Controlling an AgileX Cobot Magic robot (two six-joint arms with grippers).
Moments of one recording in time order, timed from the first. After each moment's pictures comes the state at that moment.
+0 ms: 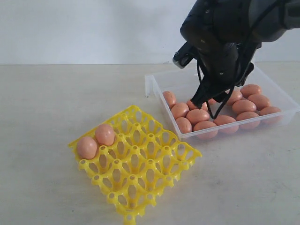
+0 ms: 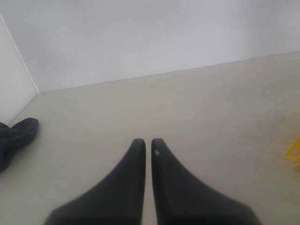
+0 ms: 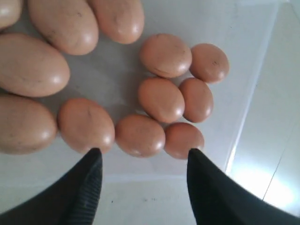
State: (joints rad) left arm 0.11 0.00 0.00 0.08 0.26 0.10; right arm 0.44 1.94 -1.46 -0.66 1.12 0.23
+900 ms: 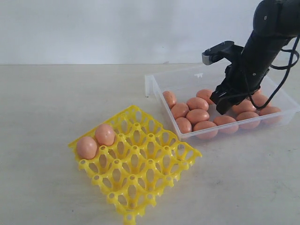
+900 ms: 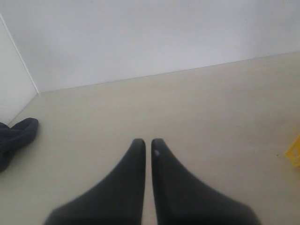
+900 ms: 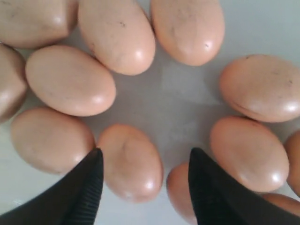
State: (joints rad) left arm 0.11 0.00 0.00 0.08 0.26 0.10; right arm 0.06 2.00 -1.47 0.14 0.90 -0.54
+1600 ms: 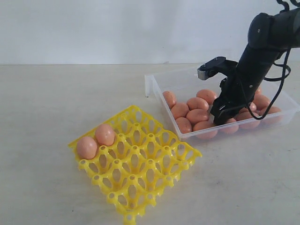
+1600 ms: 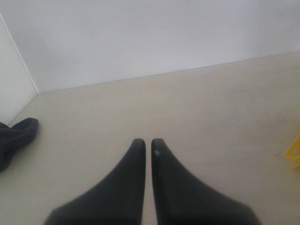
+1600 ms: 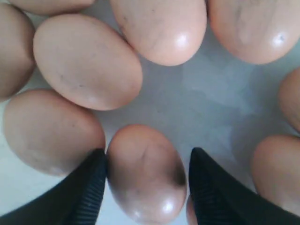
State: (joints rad) left arm 0.11 0.00 0.00 0.08 0.26 0.10; right arm 0.05 2.08 -1.47 0.20 0.93 -0.70
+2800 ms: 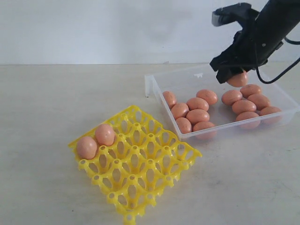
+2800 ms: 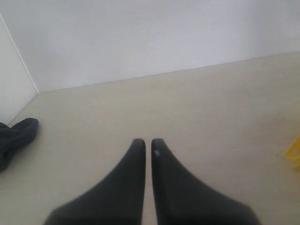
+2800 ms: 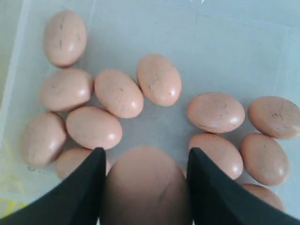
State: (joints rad) left arm 0.11 0.00 0.00 0.08 0.26 0.10; right arm 0.05 1.83 -1.47 0.19 0.87 -0.40
